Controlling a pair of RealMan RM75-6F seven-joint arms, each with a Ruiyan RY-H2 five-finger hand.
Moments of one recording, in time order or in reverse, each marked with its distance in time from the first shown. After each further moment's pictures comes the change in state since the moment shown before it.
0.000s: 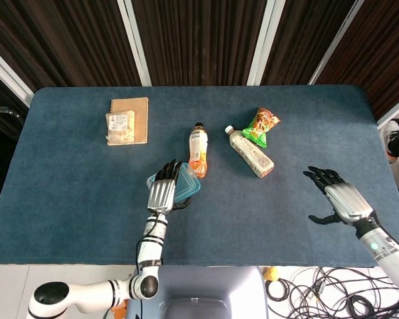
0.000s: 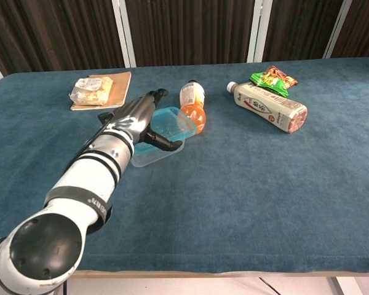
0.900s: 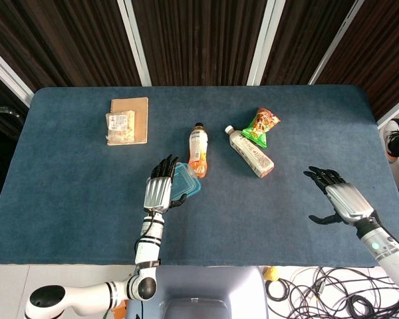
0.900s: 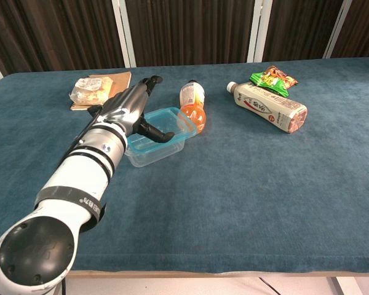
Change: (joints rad) left arm 0.049 0.007 -0.025 -0.032 0.093 0.033 -0.047; right arm 0.001 0.003 -0.001 0.004 -0.009 -0.002 0.023
